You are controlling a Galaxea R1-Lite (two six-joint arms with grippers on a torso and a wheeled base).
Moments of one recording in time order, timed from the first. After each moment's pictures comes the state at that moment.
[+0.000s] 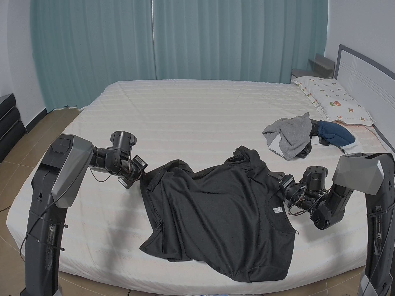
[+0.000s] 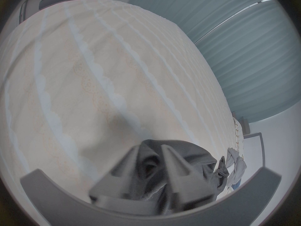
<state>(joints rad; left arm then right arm) -0.14 2.61 -1.85 0.07 -0.04 -0.99 0.18 2.46 -0.82 -1.30 0.15 1.09</state>
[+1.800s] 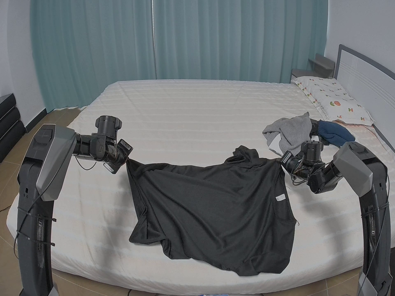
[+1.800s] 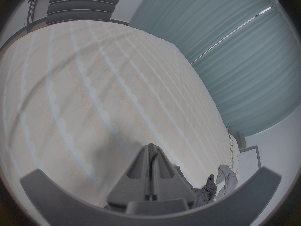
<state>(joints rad) -0.08 2.52 -1.85 0.07 0.02 -0.99 0.05 2.61 -1.49 -0.80 0.18 0.80</state>
